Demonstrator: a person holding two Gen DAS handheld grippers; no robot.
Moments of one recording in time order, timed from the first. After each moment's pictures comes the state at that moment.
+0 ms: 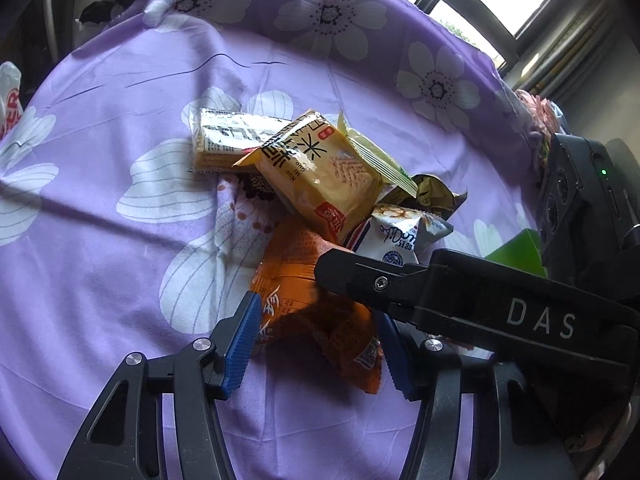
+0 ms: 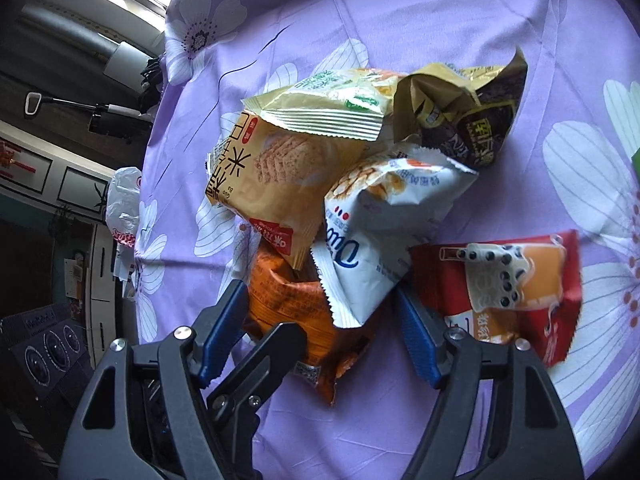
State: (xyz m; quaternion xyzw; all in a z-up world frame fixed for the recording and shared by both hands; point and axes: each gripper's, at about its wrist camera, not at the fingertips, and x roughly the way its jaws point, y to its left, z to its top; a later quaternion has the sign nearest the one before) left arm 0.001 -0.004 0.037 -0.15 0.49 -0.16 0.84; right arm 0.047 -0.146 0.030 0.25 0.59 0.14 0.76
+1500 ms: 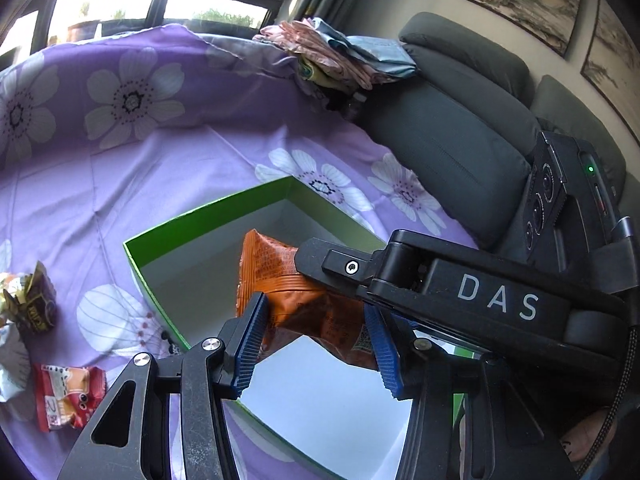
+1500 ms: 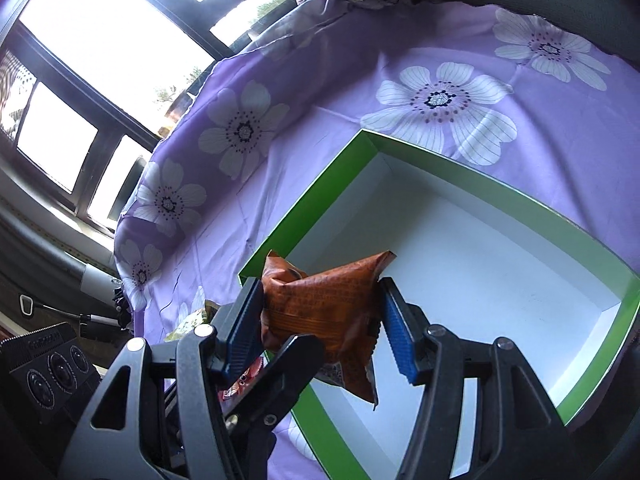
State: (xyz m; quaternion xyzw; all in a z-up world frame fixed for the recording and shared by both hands) left arm -0.056 -0.277 0.119 0.00 0.40 -0.46 0.79; right arm -0.097 -0.402 0.122 0.39 0.36 -0.12 0.84
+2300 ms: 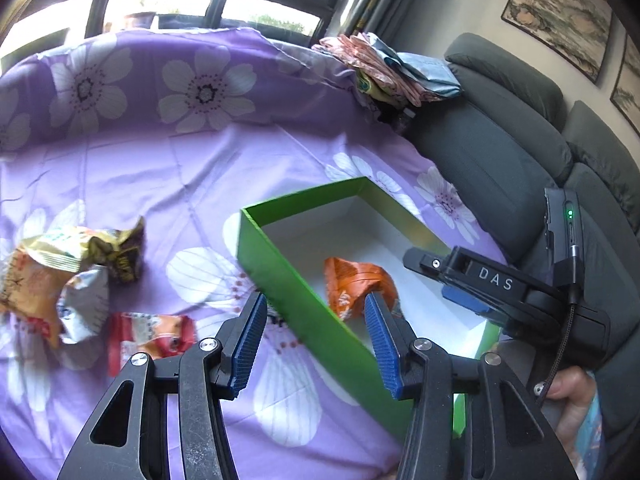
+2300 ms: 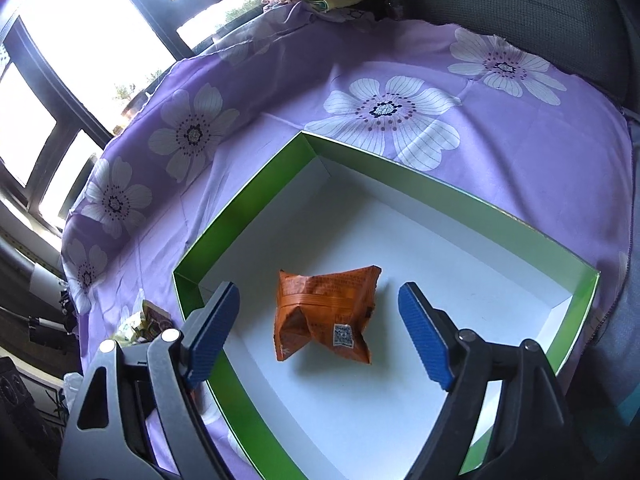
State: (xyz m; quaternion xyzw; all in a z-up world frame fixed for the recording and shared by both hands) left arm -0.061 -0.186 0.128 -0.02 0.40 -0.38 0.83; right arm -0.115 -0.401 0.110 0.32 0.38 -0.21 0.84
